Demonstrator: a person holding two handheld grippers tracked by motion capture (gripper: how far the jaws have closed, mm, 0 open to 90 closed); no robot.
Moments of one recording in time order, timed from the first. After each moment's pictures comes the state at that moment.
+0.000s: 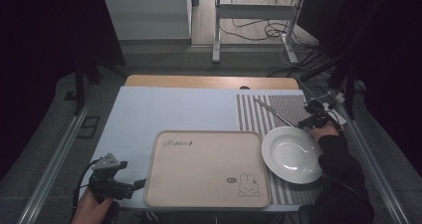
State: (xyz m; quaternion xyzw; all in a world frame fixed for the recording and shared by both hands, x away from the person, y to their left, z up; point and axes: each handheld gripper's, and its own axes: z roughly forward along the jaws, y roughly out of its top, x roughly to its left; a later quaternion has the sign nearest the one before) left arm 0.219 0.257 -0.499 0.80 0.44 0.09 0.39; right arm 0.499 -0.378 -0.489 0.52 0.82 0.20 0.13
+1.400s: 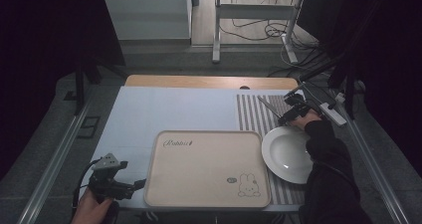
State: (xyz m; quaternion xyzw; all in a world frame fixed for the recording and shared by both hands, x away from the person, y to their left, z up) left arm 0.219 0.257 -0.498 0.80 0.44 0.09 0.39; right arm 0.542 -0.324 -0.490 0.47 0.87 0.13 0.10
